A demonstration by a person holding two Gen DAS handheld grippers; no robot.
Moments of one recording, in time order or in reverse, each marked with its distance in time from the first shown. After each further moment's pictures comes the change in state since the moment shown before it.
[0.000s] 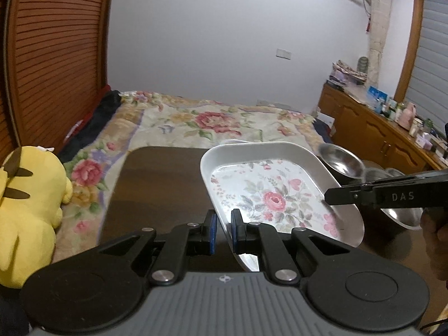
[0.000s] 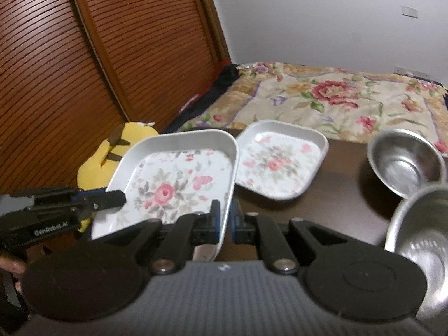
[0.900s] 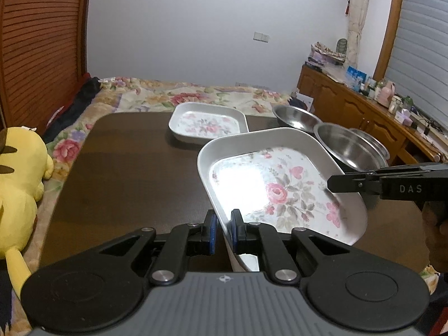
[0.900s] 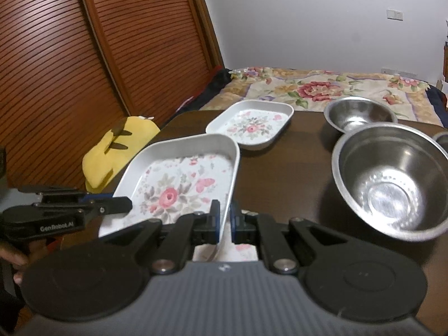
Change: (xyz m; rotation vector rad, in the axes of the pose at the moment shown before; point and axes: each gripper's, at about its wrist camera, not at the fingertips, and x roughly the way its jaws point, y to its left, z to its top) left arm -0.025 -0.053 -0.059 0.037 0.055 -0.062; right arm -0.066 -0.019 -0.076 0.003 -0.060 -0.011
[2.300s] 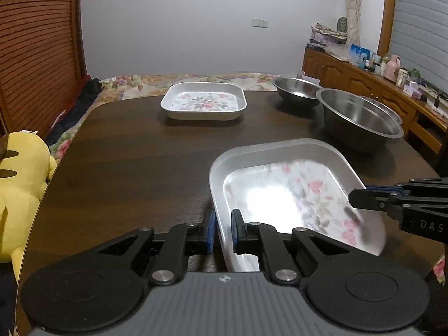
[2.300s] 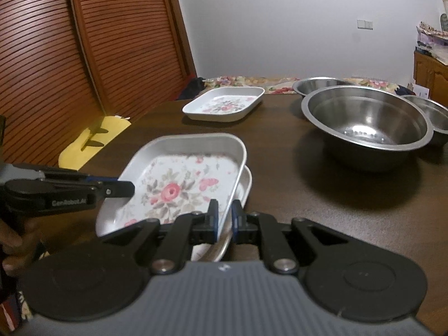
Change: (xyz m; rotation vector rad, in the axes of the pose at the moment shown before) left arm 0.029 -0.020 -0.027 0.086 0.025 0.078; right arm -0.007 0.010 -0.065 0.011 -0.093 -0.134
